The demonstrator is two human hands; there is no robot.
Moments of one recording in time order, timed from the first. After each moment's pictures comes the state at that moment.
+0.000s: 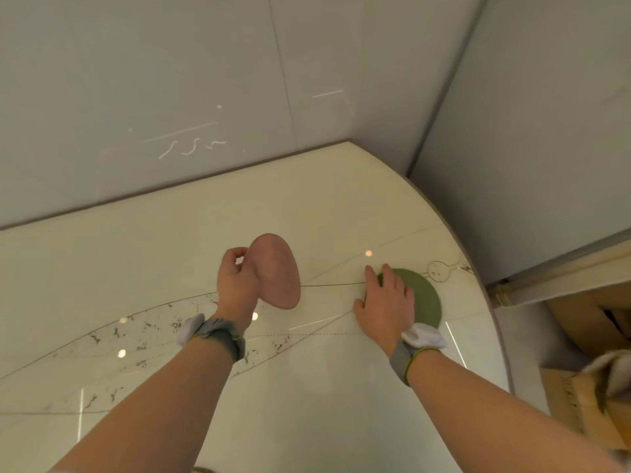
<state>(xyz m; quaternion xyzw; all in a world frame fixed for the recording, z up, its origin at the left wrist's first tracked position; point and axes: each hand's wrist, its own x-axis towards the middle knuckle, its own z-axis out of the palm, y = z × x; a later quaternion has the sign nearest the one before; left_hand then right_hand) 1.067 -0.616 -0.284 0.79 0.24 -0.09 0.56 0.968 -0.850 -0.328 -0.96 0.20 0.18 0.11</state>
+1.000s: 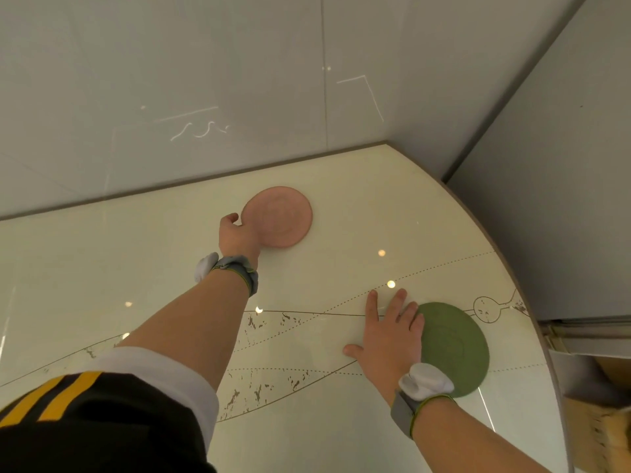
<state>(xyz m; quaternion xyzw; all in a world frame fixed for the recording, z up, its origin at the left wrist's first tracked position) 1.231 -0.591 -0.350 0.76 0.36 -0.05 0.53 1.010 -0.797 -0.346 -0.95 0.14 0.28 -0.01</state>
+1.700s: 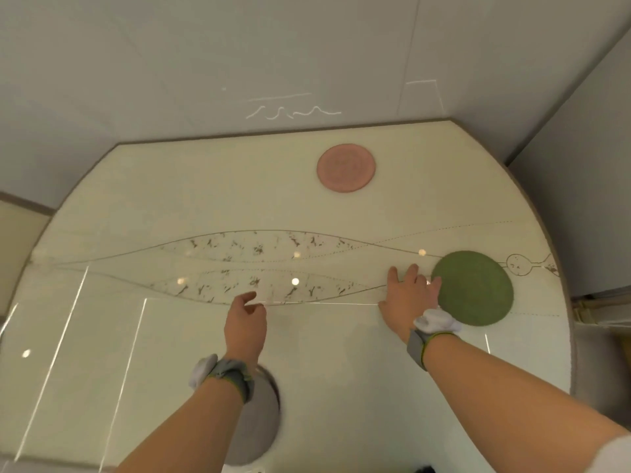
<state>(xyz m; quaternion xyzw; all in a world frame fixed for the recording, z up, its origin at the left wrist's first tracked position) 0.879 -0.474 -0.304 0.79 0.41 -0.08 0.45 0.934 -0.760 -0.327 -0.96 0.03 0.27 -0.07</state>
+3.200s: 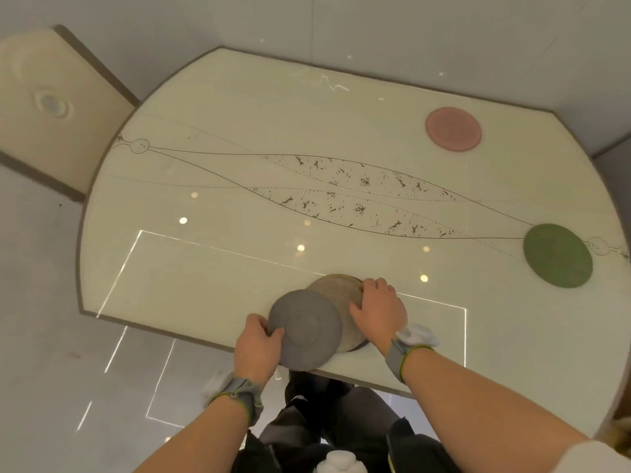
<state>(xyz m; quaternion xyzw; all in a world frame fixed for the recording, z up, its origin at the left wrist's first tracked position) 0.639 -0.291 -0.333 0.80 0.40 -0.18 0.41 0.749 -0.501 -0.333 -0.97 -0.02 0.23 0.08</state>
